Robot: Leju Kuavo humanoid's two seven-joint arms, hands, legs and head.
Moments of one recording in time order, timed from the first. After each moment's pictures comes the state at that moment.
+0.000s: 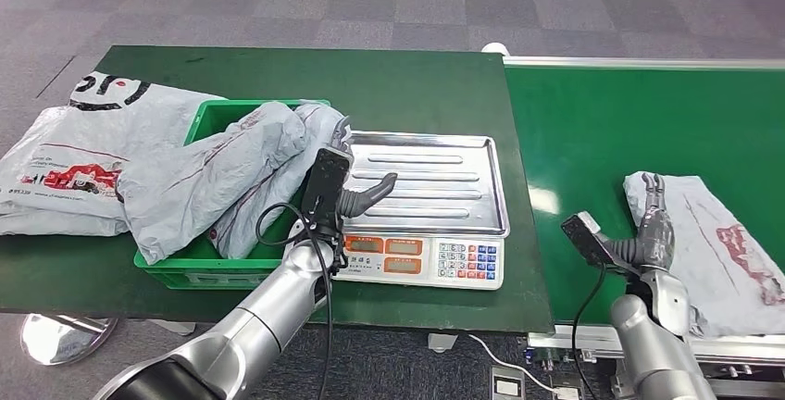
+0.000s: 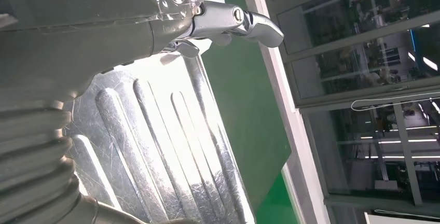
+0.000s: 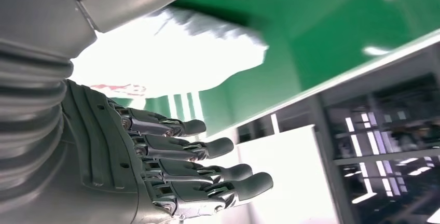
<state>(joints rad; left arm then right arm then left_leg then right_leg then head) -0.72 -0.32 -0.45 -0.43 0.09 0.43 -0.60 -0.38 -0.13 -0.21 -0.79 1.11 -0.70 -0.20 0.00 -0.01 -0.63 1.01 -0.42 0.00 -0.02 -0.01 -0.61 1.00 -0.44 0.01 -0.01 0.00</state>
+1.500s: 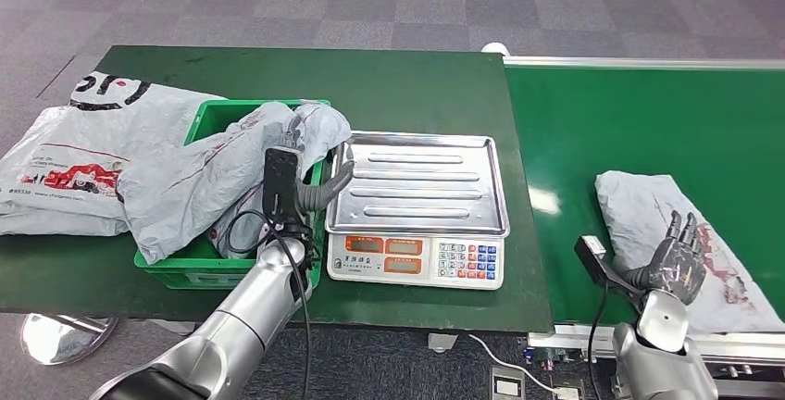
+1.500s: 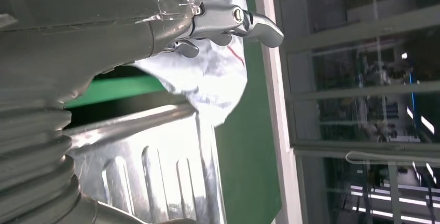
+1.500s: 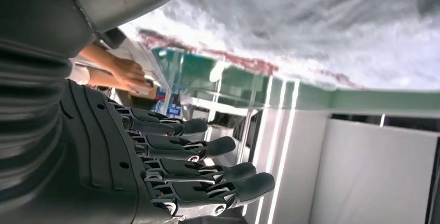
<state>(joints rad) -0.67 -0.28 -0.28 -0.48 0.10 0.45 -0.66 -0.33 -0.15 -0.20 -0.74 1.55 -0.70 0.34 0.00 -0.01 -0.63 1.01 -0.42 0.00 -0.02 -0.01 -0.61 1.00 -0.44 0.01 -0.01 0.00</state>
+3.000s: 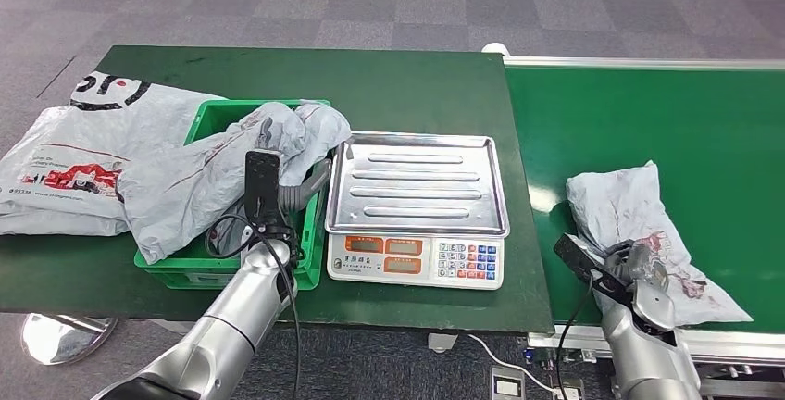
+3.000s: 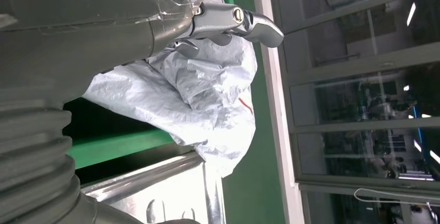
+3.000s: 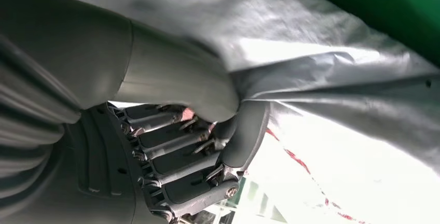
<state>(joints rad) -0.64 -0.26 -0.20 -0.53 0.00 0.51 -0.63 -0.35 -0.07 -0.30 -0.83 1.40 -0.25 0.23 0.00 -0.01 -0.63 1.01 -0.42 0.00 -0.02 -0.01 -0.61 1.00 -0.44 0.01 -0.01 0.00</state>
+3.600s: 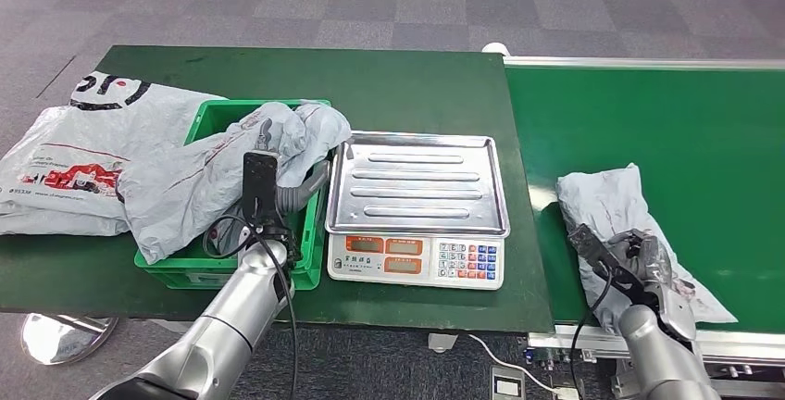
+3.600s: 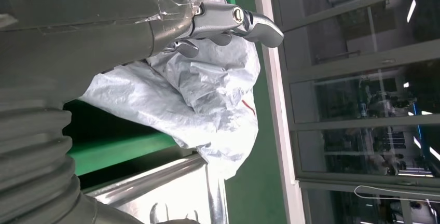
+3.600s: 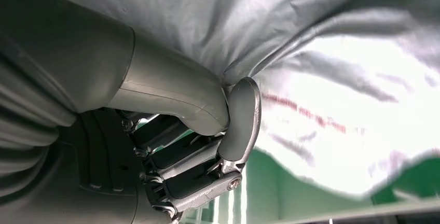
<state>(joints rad) -0.64 -0.25 -0.18 -0.52 0.00 0.46 -0.65 -0.35 -0.16 -0.20 -0.79 1.02 -0.38 0.01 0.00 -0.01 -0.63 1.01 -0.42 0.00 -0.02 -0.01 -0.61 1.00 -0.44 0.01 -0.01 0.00</state>
